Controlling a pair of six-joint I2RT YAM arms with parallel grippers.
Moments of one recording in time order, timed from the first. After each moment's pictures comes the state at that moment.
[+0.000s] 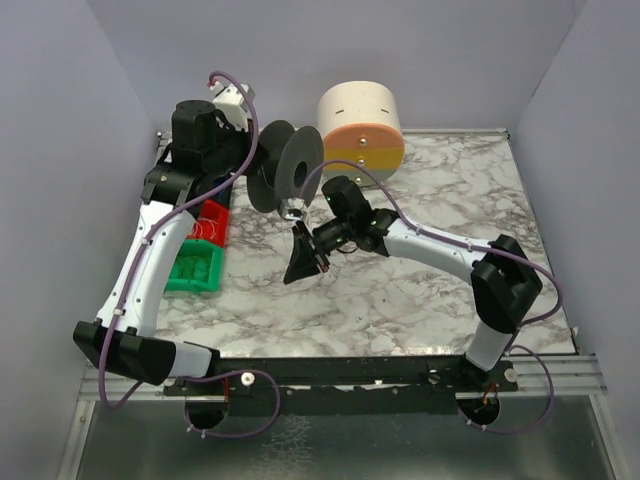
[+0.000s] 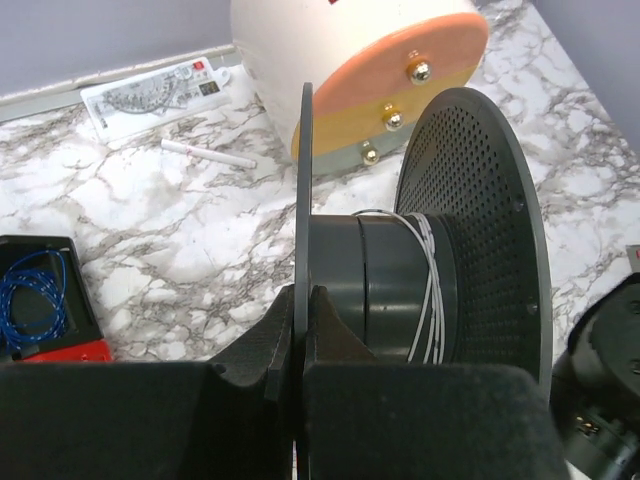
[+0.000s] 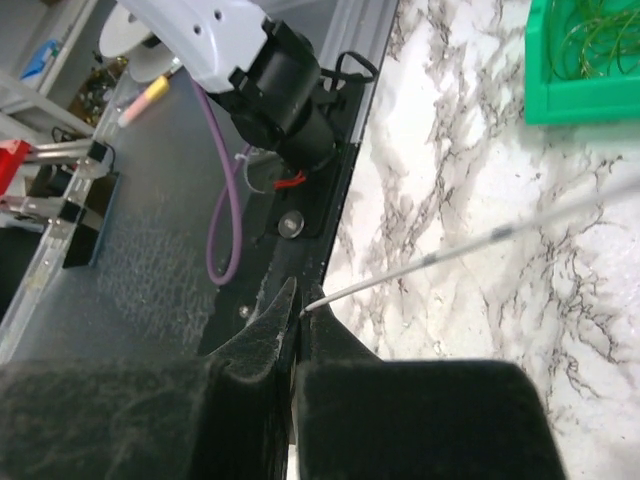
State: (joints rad) left arm -0.26 1.35 1.58 -0.61 0.25 -0.13; right arm 0.85 1.75 1.31 -0.08 -1.12 -0.02
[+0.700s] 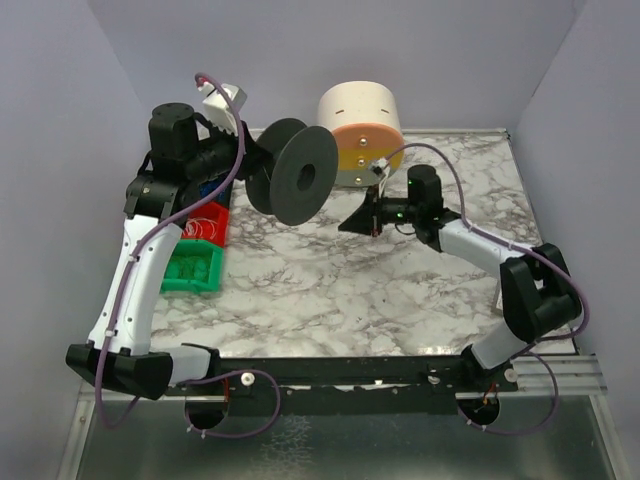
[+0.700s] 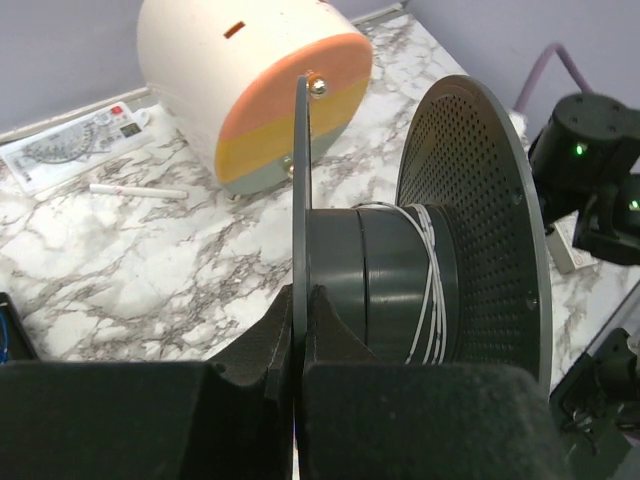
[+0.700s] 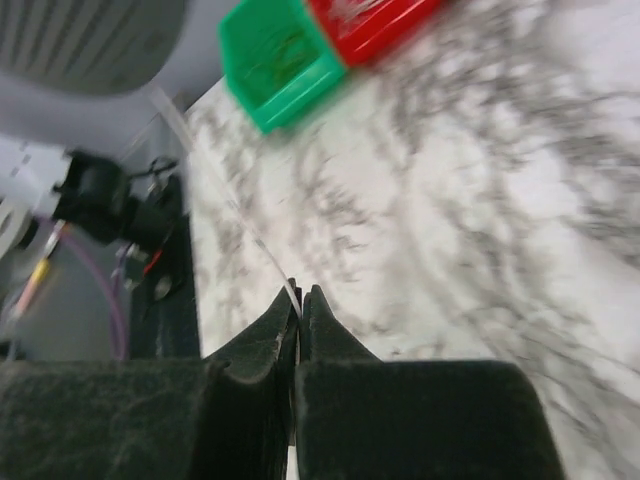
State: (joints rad) left arm -0.20 1.28 1.58 -0.58 0.50 -0.12; right arm 0.45 1.61 0.96 0.27 -1.02 0.25
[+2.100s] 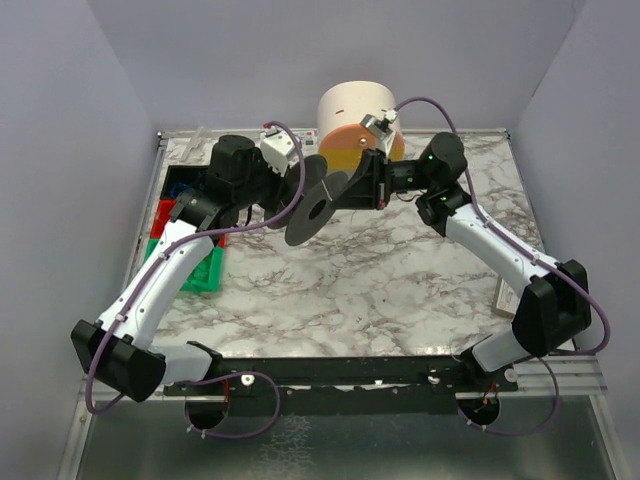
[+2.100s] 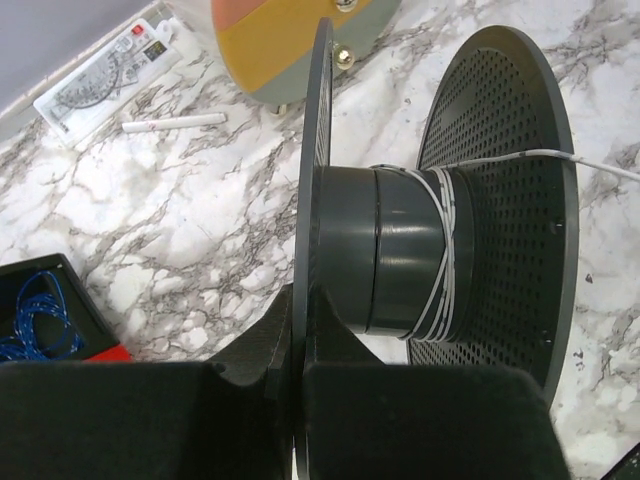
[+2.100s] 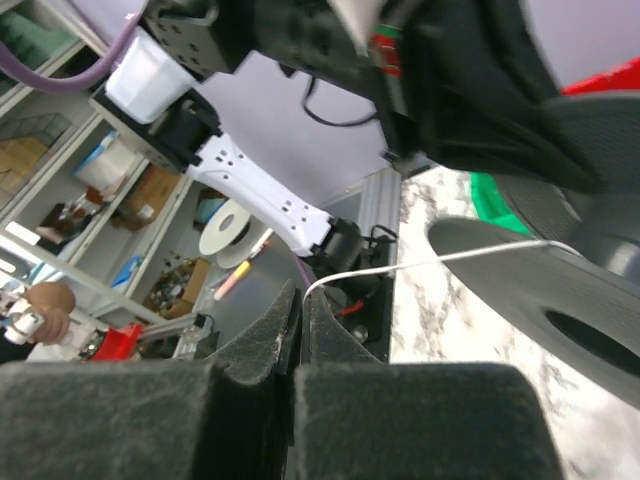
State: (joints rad) left arm -0.44 1.28 1.37 -0.57 0.20 0.18; right arm 0.45 1.50 1.20 0.60 -1.27 0.92
